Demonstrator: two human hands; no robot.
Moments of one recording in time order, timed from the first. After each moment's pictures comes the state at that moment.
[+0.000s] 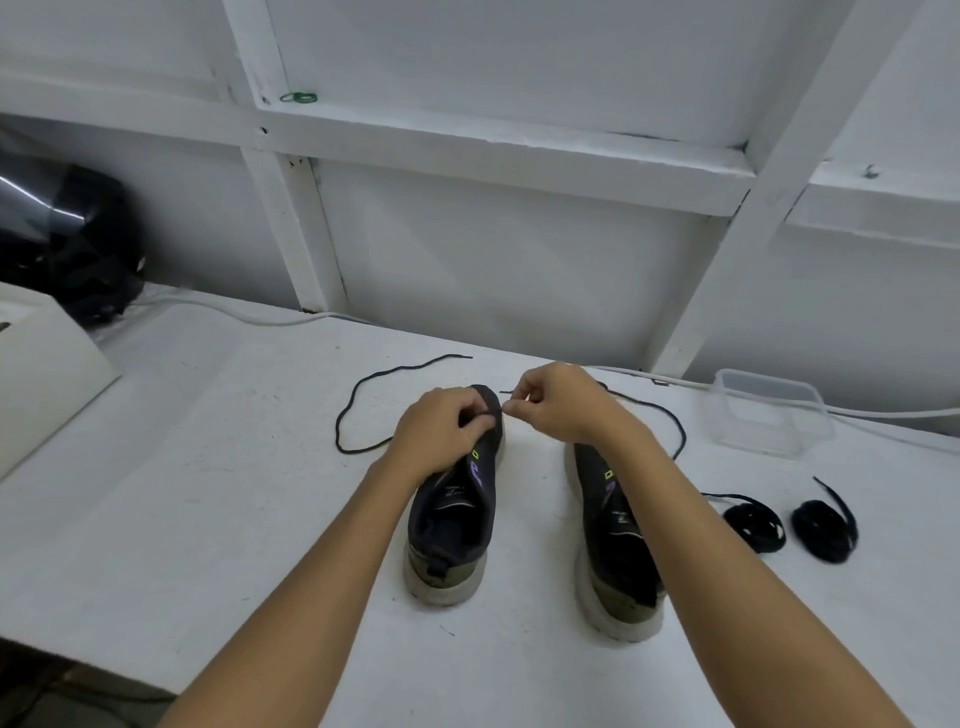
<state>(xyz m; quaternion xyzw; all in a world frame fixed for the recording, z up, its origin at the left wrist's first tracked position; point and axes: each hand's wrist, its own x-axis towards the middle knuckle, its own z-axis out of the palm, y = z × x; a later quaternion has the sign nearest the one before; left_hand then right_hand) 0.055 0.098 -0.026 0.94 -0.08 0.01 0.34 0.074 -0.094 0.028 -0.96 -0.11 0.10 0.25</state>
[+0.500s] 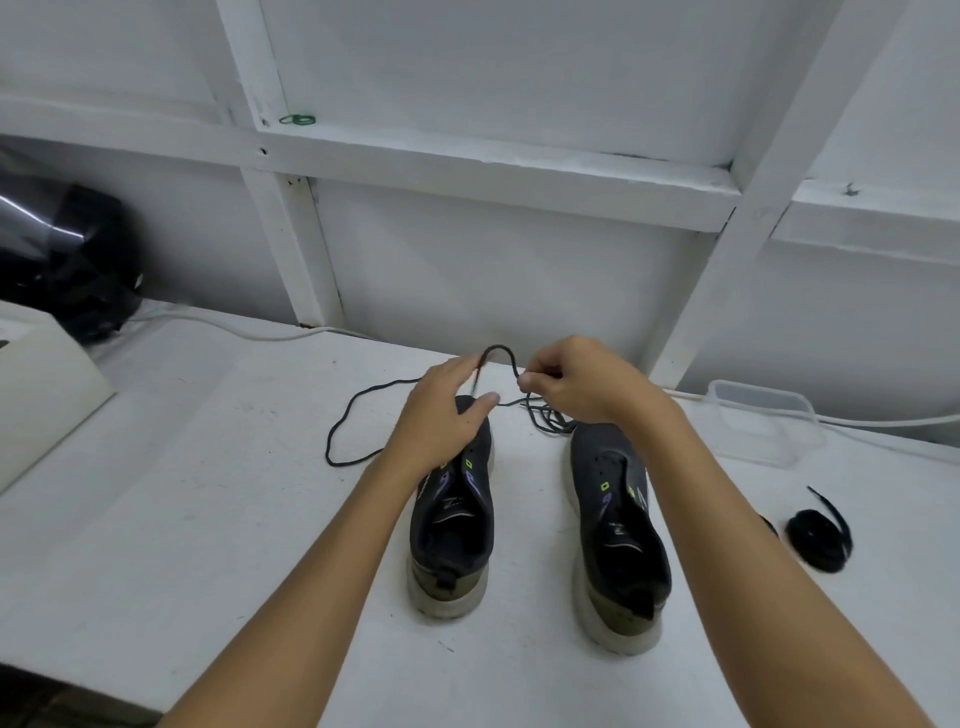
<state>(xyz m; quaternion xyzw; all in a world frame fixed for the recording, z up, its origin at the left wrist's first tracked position) 0.053 0.092 0.007 0.89 -0.12 0.10 0.43 0.080 -0.107 0.077 -0.96 -0.13 0.08 0.25</state>
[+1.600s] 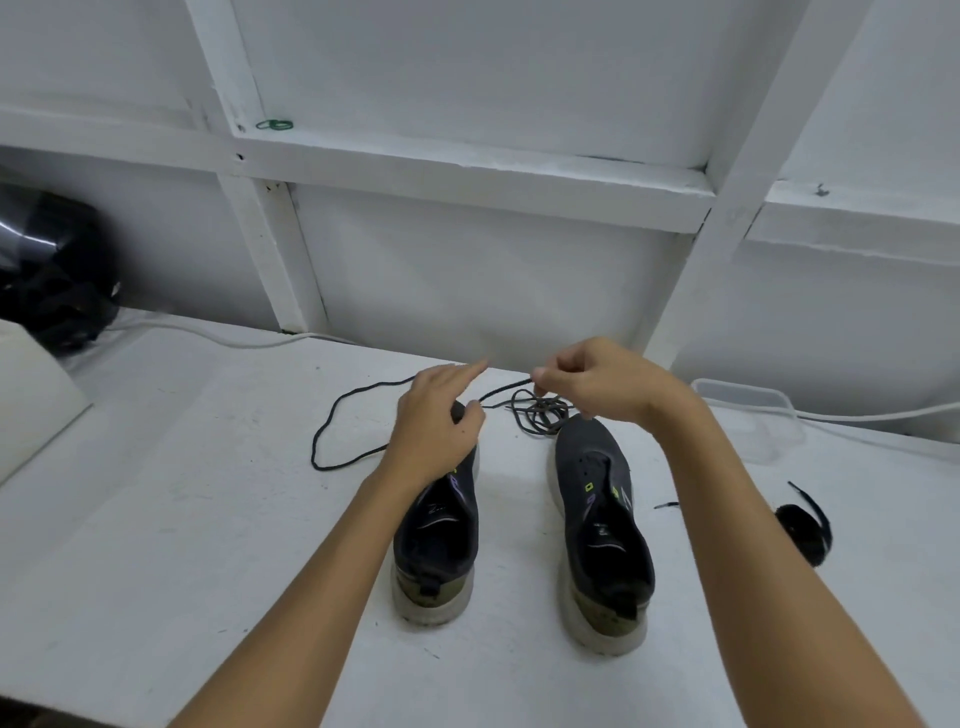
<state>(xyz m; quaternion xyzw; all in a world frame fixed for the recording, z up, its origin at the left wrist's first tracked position) 0.046 0.077 0.006 0.90 -0.11 0.11 0.41 0.058 -0.135 0.102 -0.92 -0.09 0.13 0.36</state>
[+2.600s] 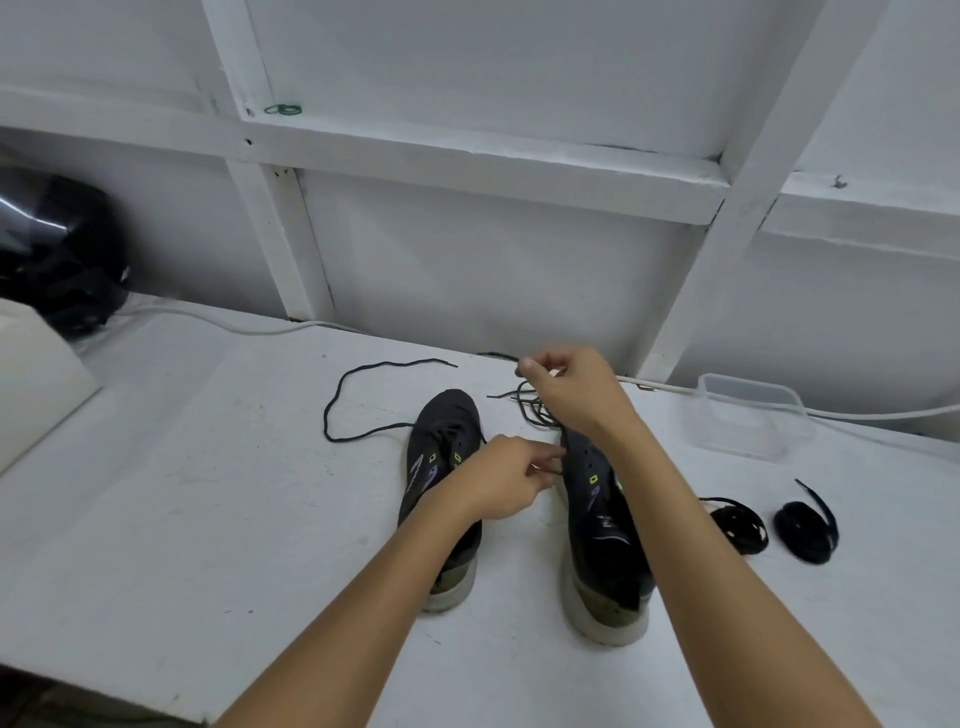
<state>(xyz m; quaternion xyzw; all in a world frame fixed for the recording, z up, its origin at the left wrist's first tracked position) 0.019 0.025 -0.001 0.90 -0.19 -0.20 0.35 0.061 -0.105 0.051 -0.89 -0.01 0.00 0.45</state>
